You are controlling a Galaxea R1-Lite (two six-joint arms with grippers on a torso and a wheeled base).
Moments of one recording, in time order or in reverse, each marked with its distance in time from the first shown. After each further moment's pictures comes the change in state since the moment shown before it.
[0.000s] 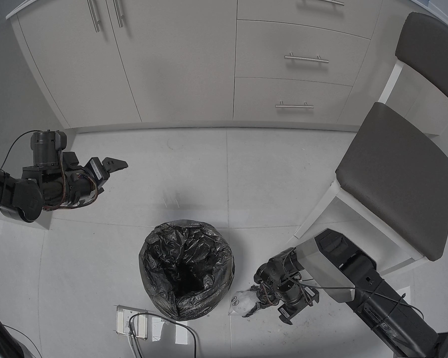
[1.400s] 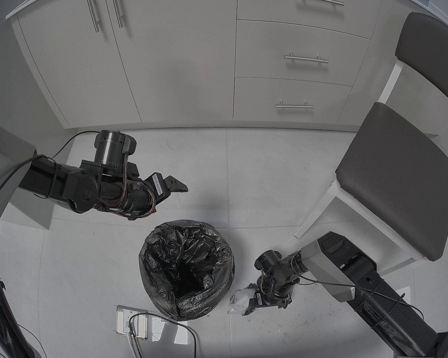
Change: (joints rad) left arm -0.264 0.181 -0.260 0.308 0.039 -0.016; right arm -0.046 0.050 0.000 -0.483 0.539 0.239
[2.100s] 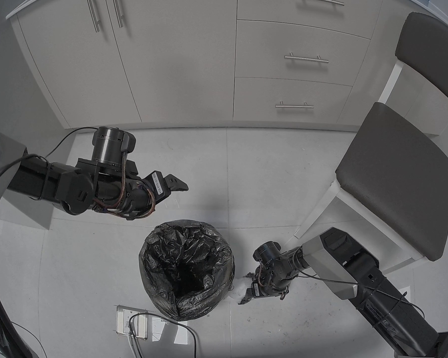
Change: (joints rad) left arm -0.027 -0.054 0.034 0.005 0.044 -0.008; right arm -0.001 -0.032 0.000 -0.114 -0.047 -0.016
